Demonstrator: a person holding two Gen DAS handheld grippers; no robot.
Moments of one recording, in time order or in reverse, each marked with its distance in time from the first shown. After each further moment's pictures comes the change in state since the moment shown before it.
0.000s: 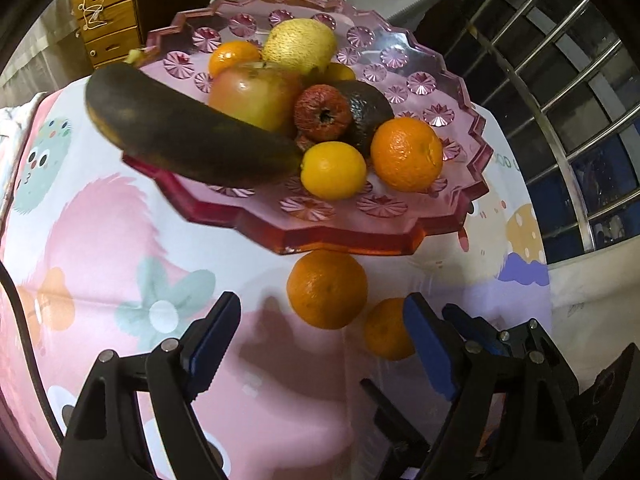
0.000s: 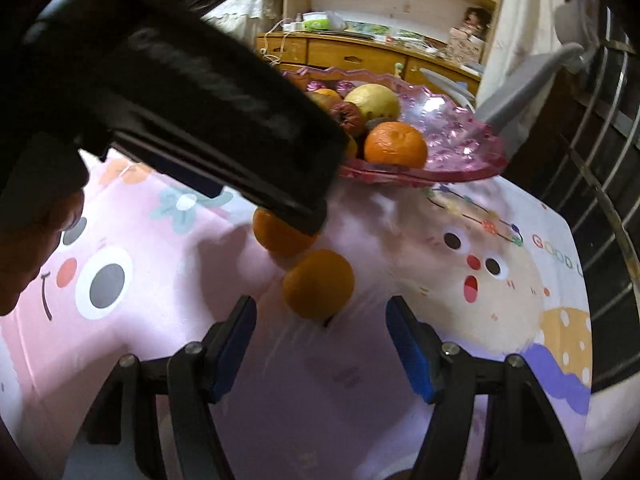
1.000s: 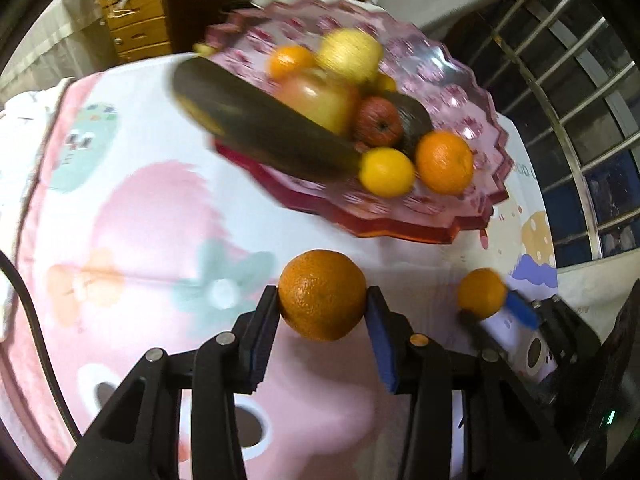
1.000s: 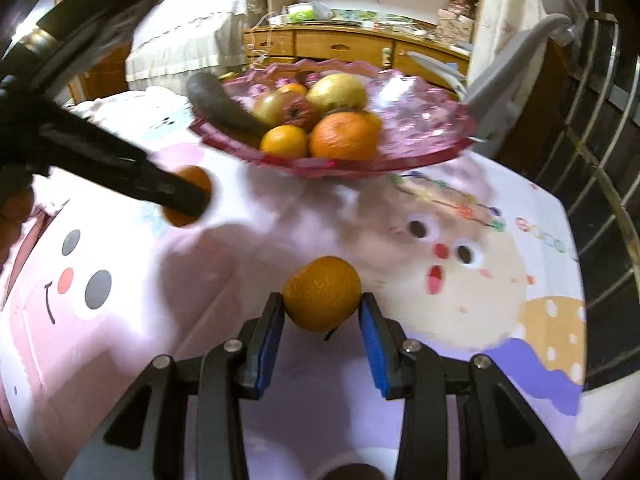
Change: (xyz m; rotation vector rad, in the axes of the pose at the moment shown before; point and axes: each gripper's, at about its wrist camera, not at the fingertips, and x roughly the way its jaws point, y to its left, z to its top) left arm -0.034 0.031 -0.005 -0.065 0.012 0.067; right arm -0.010 -0.042 0.005 0.082 0.052 0.019
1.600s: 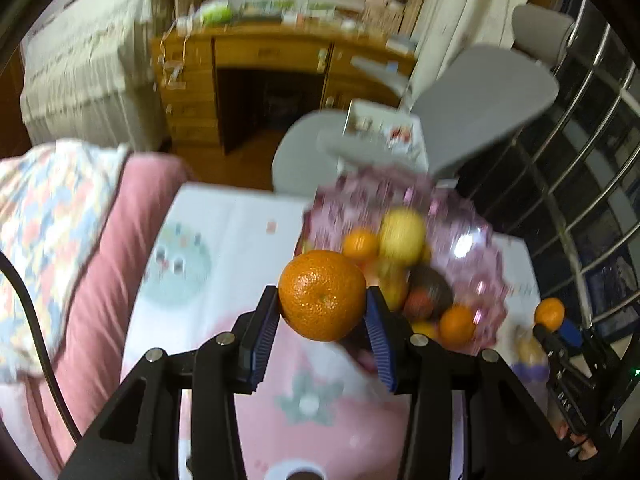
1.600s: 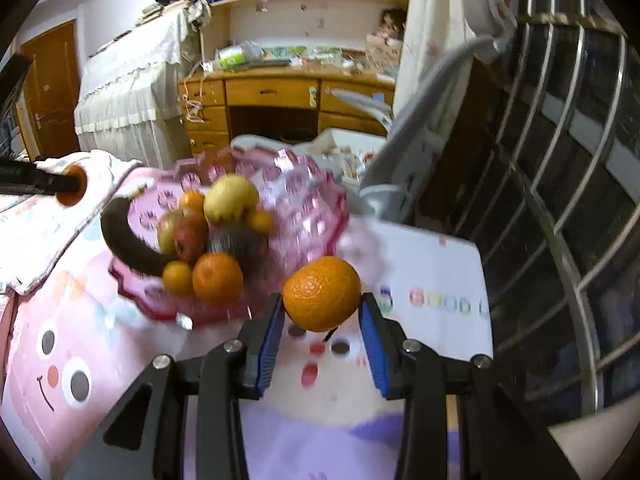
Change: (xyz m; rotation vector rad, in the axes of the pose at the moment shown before) left arm -0.107 0.041 0.077 -0.044 -0.331 0.079; right arm -0.041 -0.074 0.075 0.123 -0.124 -0.148
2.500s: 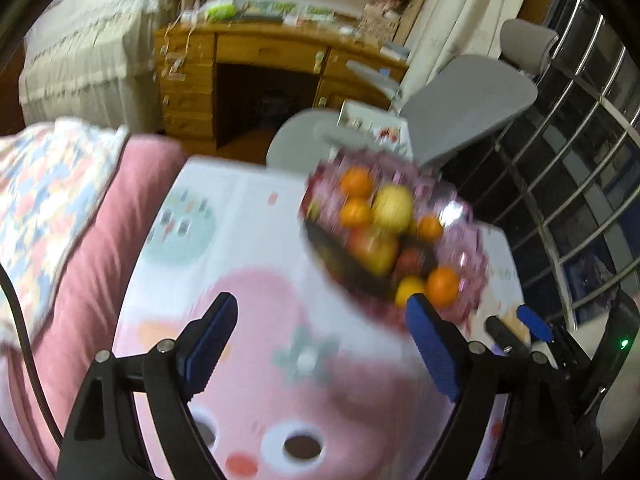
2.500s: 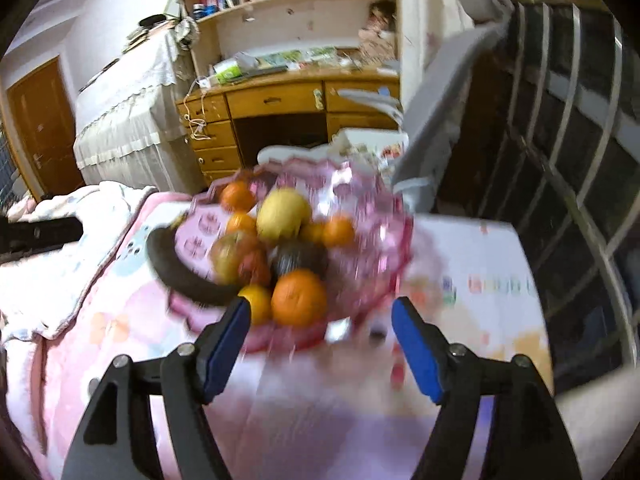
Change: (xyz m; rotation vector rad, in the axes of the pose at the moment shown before) left arm -0.034 0.033 -0.076 -0.062 0.036 -0.066; right arm -0.009 0.056 -0.004 0.166 0.025 0.053
